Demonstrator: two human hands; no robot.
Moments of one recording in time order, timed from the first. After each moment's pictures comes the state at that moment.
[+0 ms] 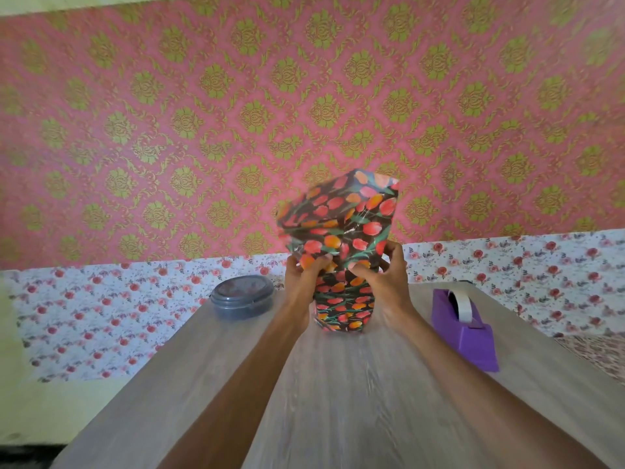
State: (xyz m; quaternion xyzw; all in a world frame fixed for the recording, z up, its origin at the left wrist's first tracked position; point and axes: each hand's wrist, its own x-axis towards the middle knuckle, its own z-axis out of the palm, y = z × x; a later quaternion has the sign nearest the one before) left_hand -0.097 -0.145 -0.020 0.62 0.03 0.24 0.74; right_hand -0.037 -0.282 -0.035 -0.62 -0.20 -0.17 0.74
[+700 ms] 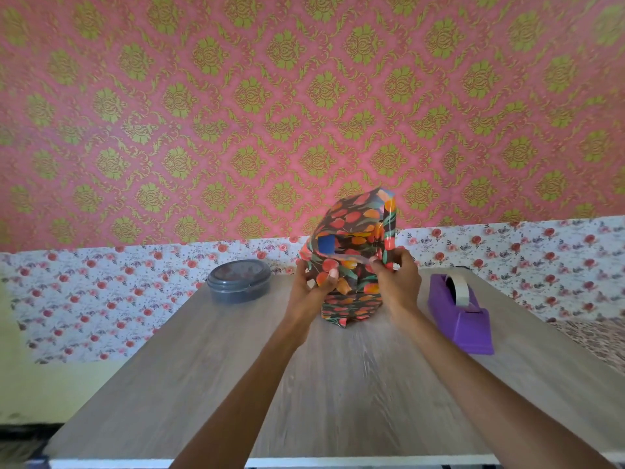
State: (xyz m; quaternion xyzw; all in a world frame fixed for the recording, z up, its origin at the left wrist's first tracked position) left_hand -0.089 -0.143 -0.079 0.68 -0.02 0.22 0.70; right_hand -0.025 -0.293 -0.065 -0.71 -0.07 -0.25 0.66
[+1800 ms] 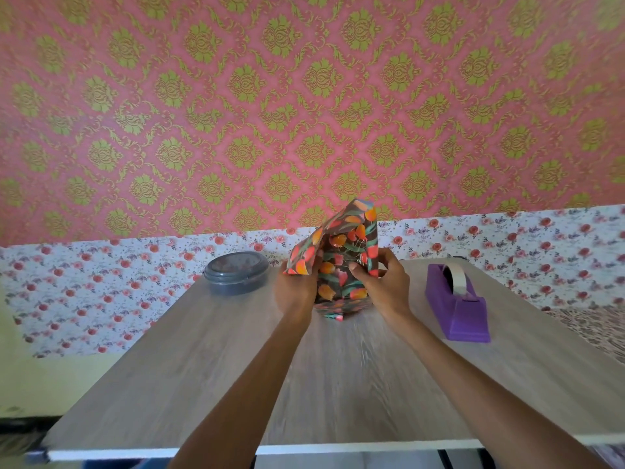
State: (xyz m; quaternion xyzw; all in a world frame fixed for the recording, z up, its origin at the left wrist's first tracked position) left_hand -0.081 -0.144 -0.075 0.69 0.21 0.35 0.60; right_hand -0.039 -0.288 -0.084 -0.74 -0.13 -0.21 0.63
